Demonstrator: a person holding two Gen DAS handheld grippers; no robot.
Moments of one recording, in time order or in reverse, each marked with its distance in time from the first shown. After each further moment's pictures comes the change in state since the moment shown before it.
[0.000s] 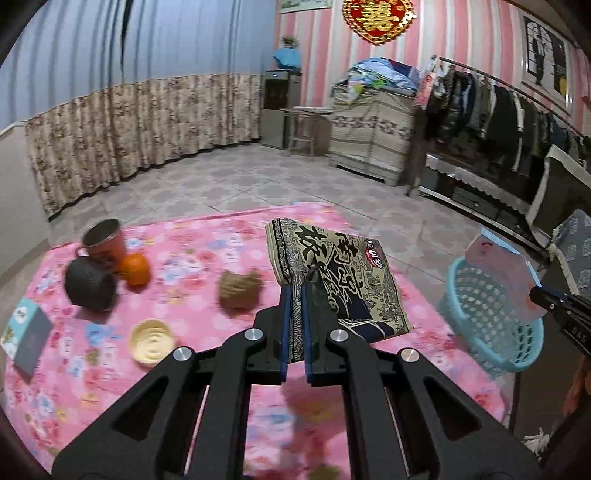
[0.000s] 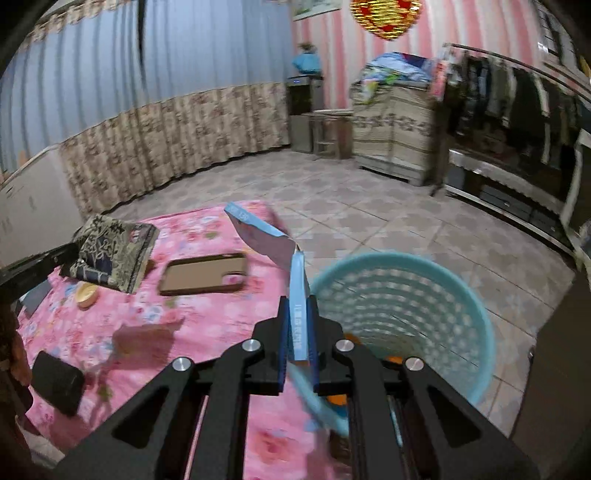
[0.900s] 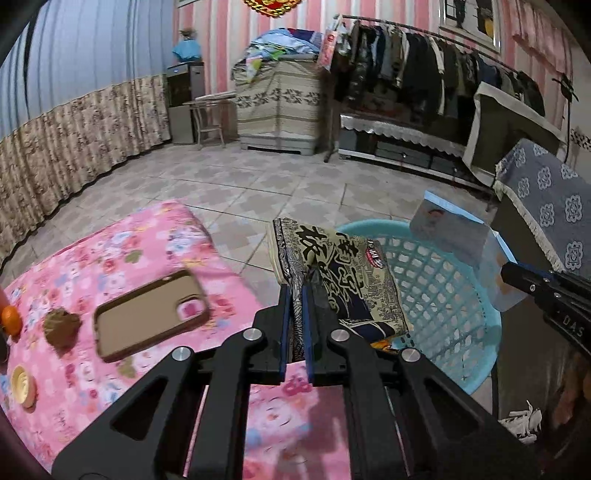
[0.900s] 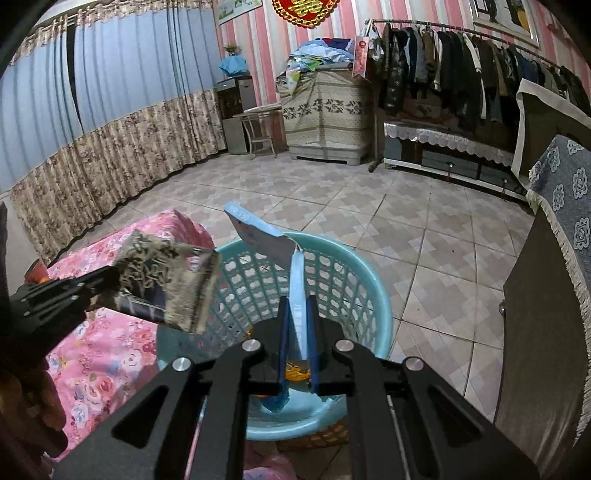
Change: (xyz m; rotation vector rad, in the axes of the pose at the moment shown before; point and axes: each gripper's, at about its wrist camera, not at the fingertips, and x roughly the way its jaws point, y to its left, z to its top) left arm 0.080 -0.195 -0.008 0.235 0.075 -0.226; right arm 0.007 -0.102 -0.025 0.176 0.011 -0.142
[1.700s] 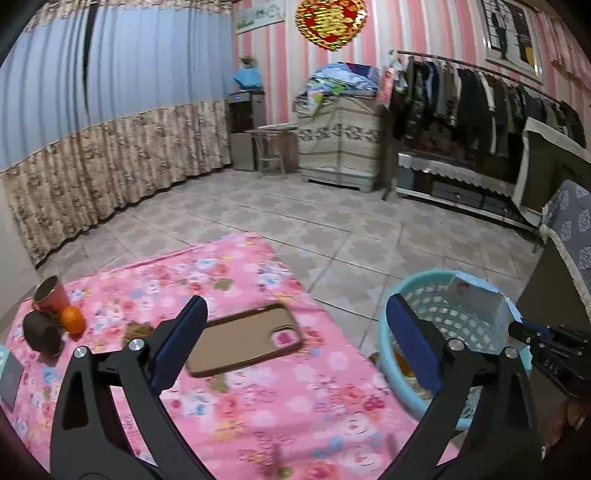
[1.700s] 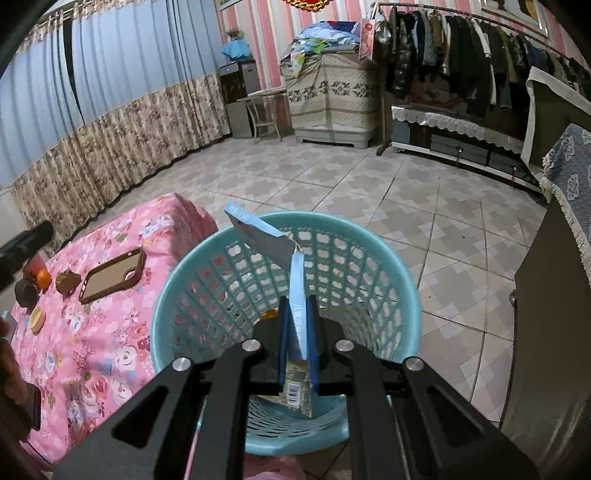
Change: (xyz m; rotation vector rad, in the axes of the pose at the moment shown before) left arm -0.059 0.059 0.014 -0.100 -0.141 0.238; right arm 0.038 0.016 -0.003 -0.008 0.073 0.030
